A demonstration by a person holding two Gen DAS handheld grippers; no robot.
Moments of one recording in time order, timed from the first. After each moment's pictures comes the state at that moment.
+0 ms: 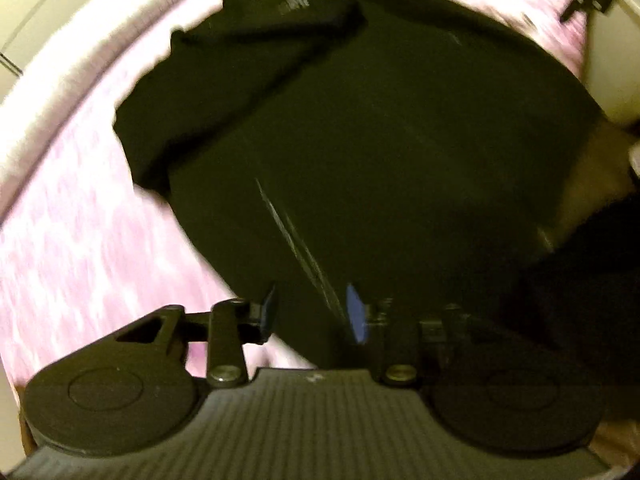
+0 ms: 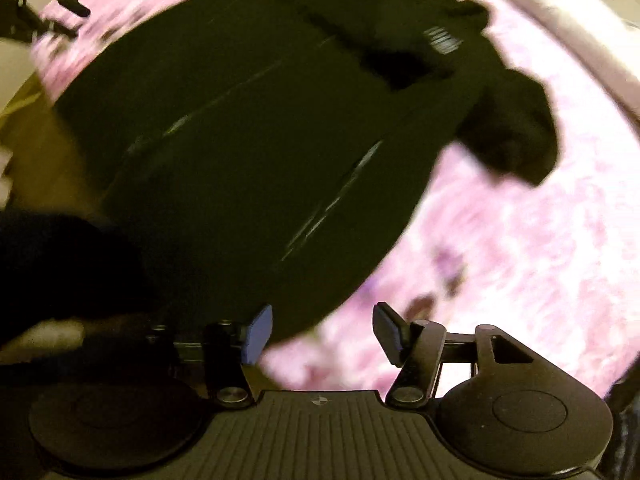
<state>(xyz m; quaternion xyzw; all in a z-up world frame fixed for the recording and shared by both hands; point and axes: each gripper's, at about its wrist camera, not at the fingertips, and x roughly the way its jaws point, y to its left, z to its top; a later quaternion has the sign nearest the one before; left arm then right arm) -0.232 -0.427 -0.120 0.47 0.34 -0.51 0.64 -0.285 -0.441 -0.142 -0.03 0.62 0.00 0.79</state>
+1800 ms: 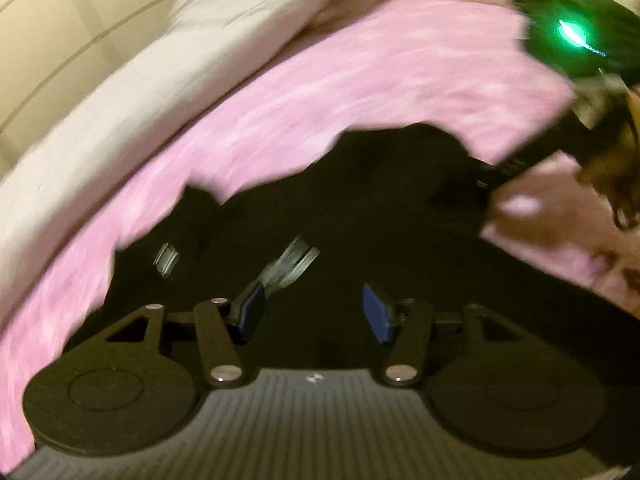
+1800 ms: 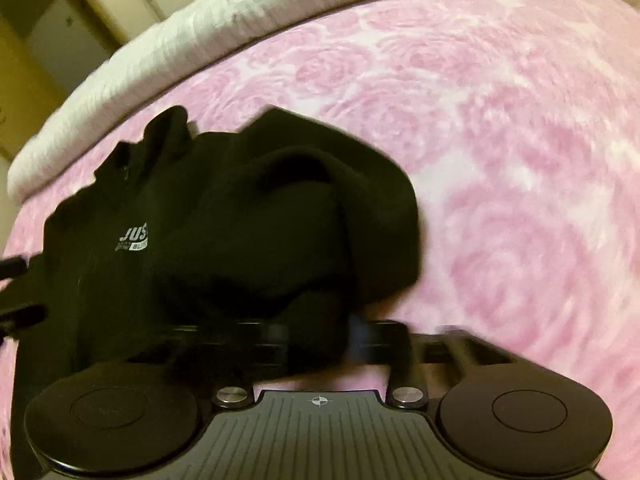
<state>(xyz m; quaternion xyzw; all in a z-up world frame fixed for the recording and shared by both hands) -0.221 -0.718 -0.174 0.38 0.25 -0.57 0.69 -0.177 -0.678 -0.229 0.25 0.42 -0.25 0.84</state>
